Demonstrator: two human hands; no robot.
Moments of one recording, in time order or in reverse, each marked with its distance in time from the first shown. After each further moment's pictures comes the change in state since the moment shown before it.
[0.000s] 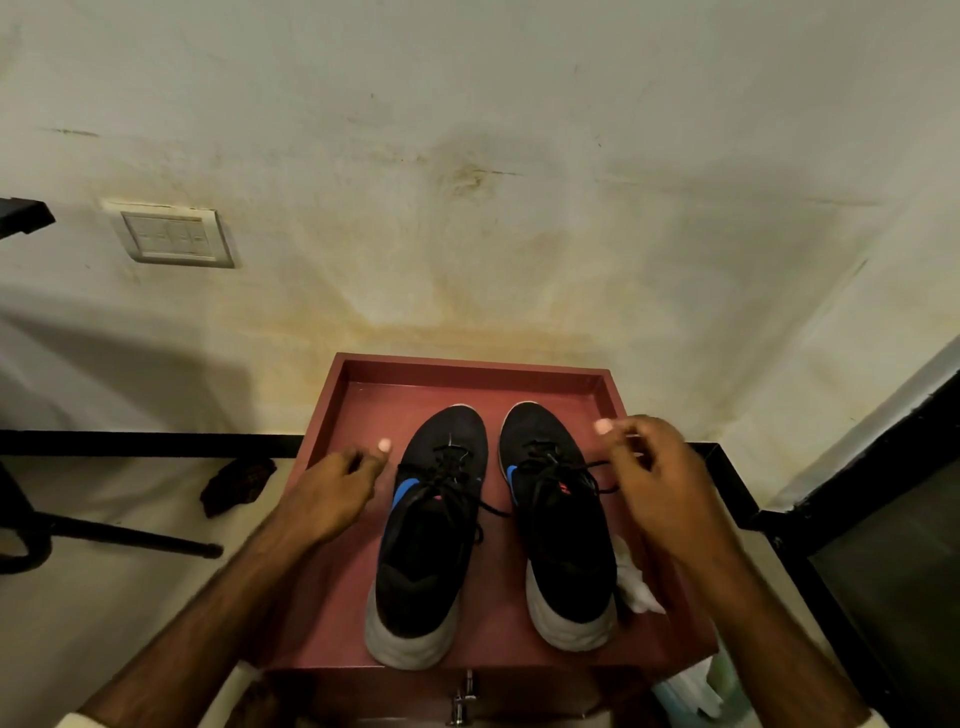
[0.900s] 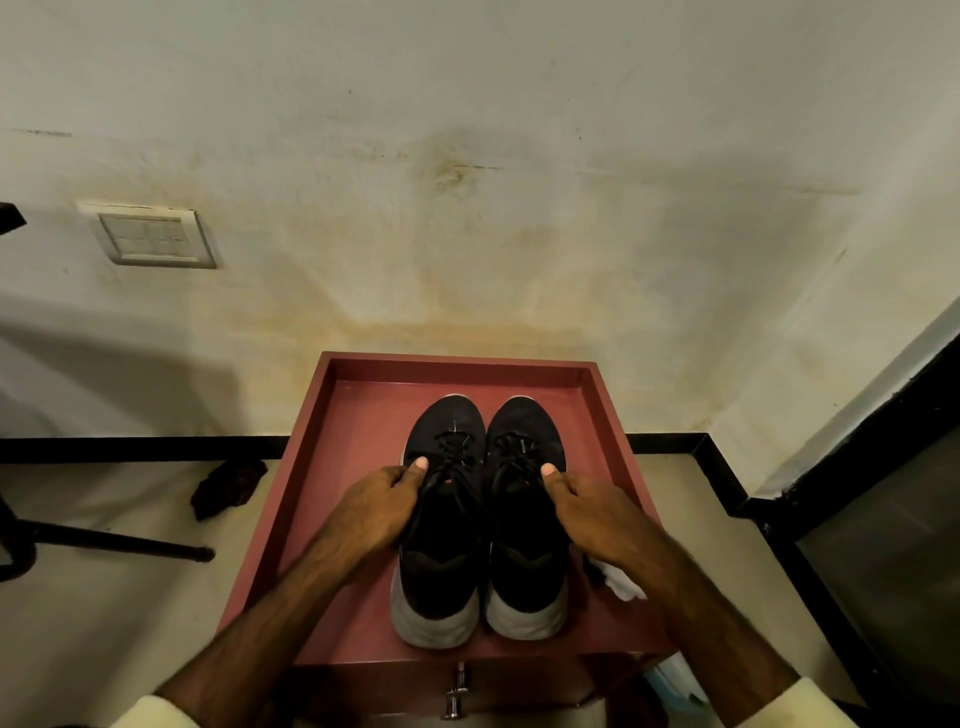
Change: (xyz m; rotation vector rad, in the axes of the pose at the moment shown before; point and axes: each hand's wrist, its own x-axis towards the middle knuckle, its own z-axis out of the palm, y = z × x) left_hand -0.001 0.008 0.056 0.045 -0.099 -0.030; right_hand -0.008 0.013 0.039 -0.276 -0.443 0.275
